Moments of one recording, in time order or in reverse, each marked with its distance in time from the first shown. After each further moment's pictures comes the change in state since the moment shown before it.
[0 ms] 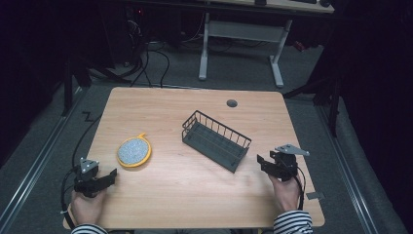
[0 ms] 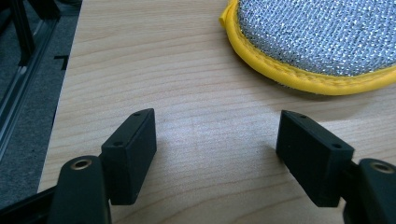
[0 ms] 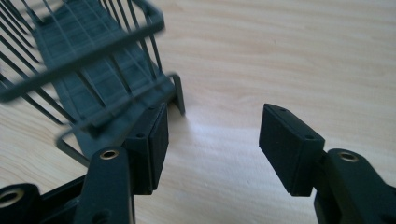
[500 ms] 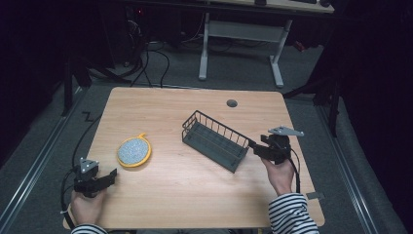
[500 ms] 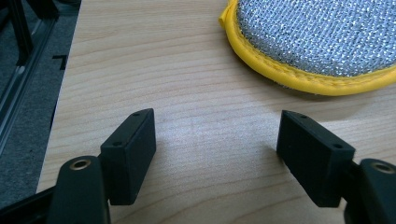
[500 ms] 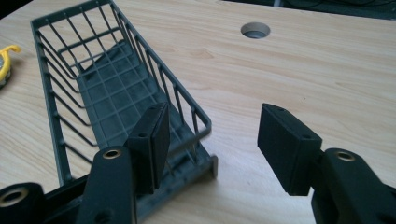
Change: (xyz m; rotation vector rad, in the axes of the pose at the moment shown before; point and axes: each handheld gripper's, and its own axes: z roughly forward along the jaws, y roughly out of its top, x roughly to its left) left arm 0.001 0.000 0.000 -0.001 -0.006 -0.003; right arm 0.015 0.056 0.007 -0.032 0.085 -0.018
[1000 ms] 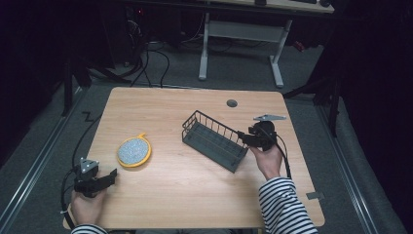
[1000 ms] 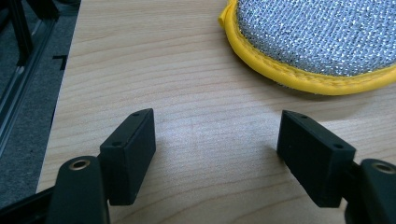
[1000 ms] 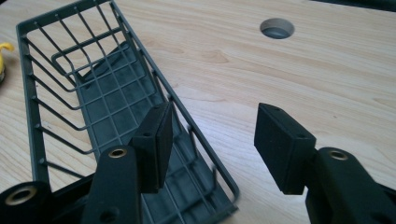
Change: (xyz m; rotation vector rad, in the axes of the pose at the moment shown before) left arm 0.000 0.000 0.000 0.002 0.000 0.003; right arm 0.010 0.031 0.043 0.087 0.029 -0.023
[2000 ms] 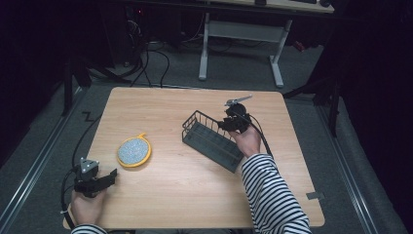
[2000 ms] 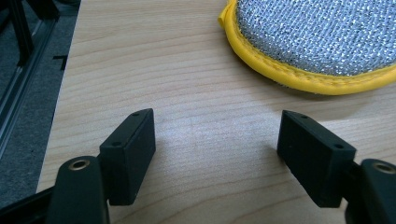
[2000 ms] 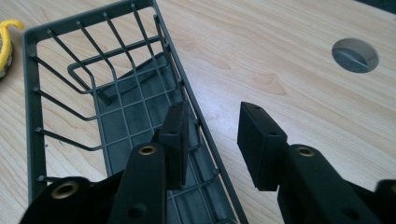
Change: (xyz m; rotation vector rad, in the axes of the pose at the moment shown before) left arm 0.000 0.000 0.000 0.000 0.001 0.001; right arm 0.033 0.058 0.064 0.155 0.085 -0.142
